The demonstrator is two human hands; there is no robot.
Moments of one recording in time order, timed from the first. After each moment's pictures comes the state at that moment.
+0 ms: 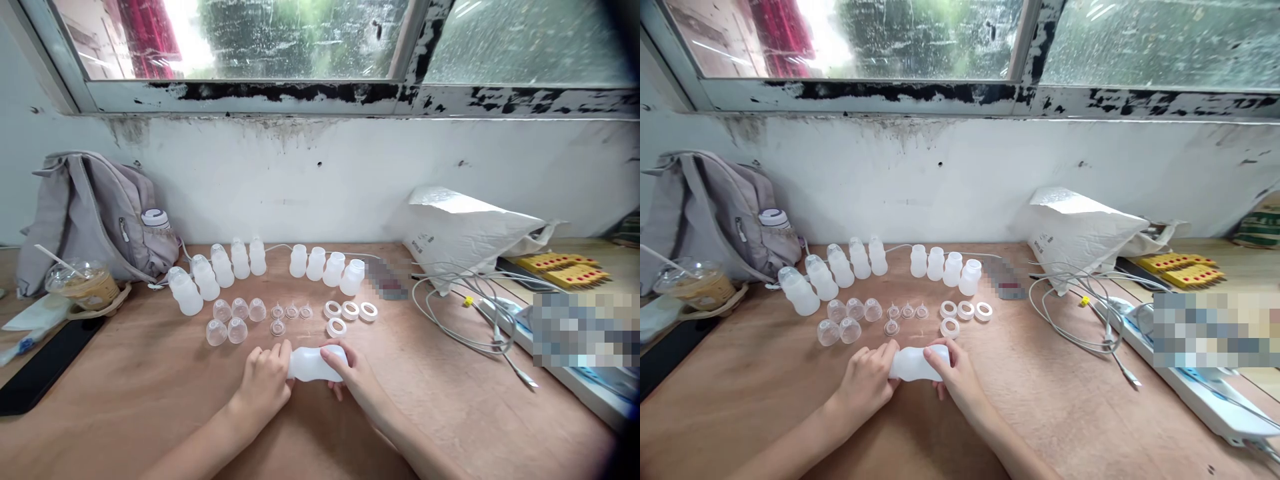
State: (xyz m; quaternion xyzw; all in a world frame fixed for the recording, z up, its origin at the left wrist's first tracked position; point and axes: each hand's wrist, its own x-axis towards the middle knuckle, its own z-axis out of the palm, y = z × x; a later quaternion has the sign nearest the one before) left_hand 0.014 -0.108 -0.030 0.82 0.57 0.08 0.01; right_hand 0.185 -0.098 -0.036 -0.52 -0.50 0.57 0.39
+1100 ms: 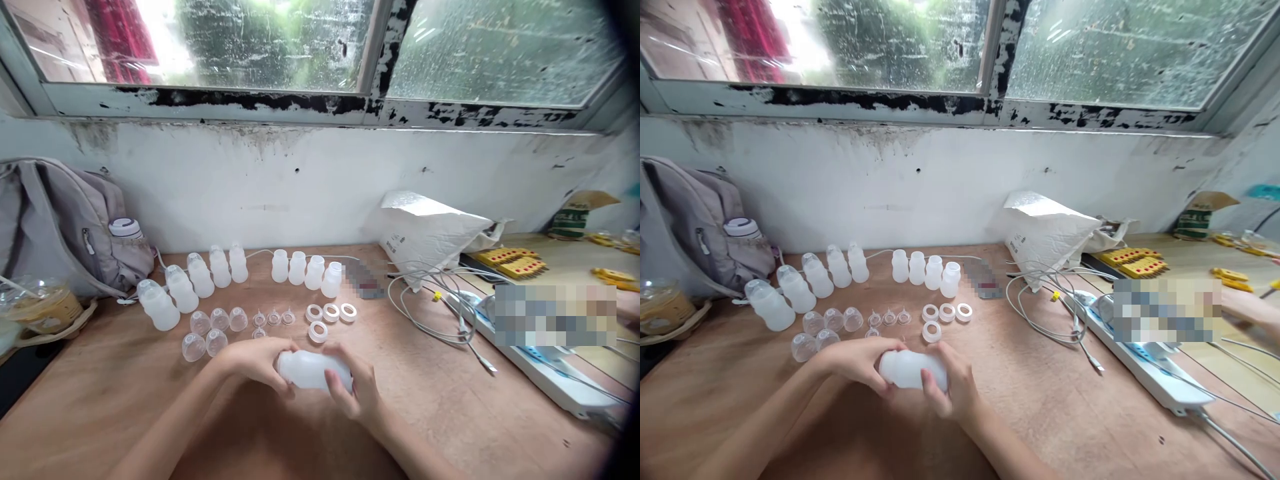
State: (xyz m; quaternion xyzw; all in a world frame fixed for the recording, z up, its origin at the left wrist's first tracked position) left_hand 0.015 -0.045 0.017 0.80 0.36 0.00 0.49; right_hand 0.221 -0.102 -0.043 -0.40 -0.76 0.19 0.48
